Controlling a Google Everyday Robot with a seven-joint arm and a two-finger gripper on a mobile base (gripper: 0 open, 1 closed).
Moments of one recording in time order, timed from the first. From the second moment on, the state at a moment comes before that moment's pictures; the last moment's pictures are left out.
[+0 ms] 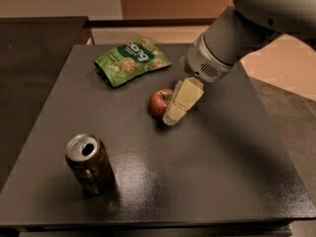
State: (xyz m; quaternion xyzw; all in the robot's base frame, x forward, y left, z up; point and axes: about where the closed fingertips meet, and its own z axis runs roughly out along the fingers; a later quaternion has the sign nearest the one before) arm 0.516 -0.045 0.897 -0.59 0.76 0.14 0.24
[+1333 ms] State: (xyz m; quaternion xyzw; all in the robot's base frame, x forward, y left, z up) arm 0.523 -0.022 0.862 -0.59 0.76 0.15 0.22
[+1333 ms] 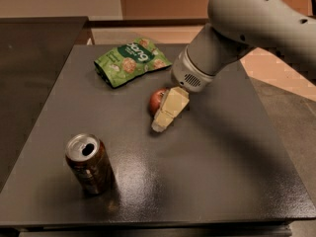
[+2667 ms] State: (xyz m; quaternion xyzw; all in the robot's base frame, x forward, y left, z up) arm 0.530 -0.047 0.931 -0.58 0.76 0.15 0.25
